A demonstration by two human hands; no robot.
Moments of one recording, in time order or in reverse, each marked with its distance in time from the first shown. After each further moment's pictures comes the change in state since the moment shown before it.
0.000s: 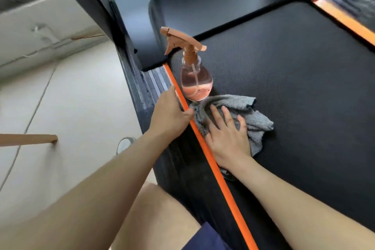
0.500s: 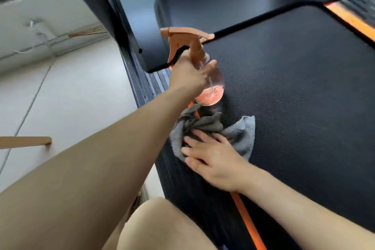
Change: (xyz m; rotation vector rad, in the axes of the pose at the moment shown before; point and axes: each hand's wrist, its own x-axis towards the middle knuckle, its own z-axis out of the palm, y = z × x) left_hand 0.091 0.027 -0.003 -0.400 0.115 0.048; right_hand -0.005 -0.032 -0.046 0.609 -0.184 -0.420
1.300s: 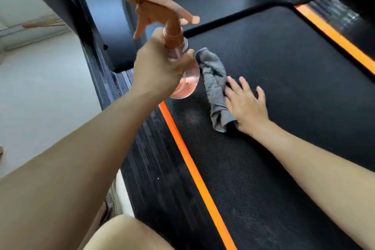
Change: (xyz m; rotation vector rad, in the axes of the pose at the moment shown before) left_hand -0.001 0.021 -0.008 0.104 0.092 0.243; right_hand 0.023 0.130 -0.081 -0.578 0.144 0.543
